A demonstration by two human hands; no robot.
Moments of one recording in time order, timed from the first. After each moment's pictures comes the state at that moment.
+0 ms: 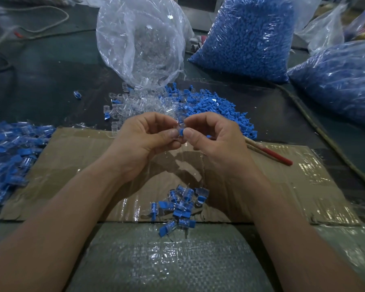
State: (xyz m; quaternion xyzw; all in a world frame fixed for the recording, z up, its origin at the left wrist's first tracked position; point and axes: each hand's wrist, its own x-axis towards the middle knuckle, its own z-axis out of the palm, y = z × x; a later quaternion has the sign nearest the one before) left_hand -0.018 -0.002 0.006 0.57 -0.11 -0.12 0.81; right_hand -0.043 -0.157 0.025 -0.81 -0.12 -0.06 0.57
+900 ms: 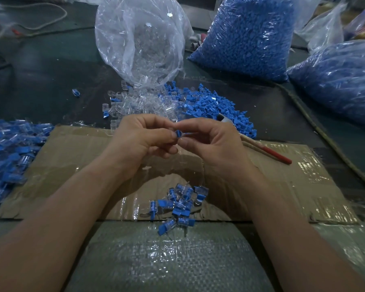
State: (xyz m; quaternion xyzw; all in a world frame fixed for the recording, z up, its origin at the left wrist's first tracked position) left_hand -0.024 -0.002 0.011 0.64 -0.06 -0.10 0.76; right_hand -0.041 -0.158 0.018 -0.80 -0.18 -0.04 0.57
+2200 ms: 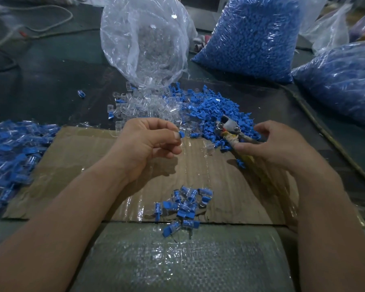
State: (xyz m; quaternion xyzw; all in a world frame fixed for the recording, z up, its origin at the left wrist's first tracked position) left_hand -0.019 0.000 0.010 0.63 -0.04 -0.13 0.77; right_hand -0.029 -0.245 0.031 -0.97 0.13 0.01 0.22
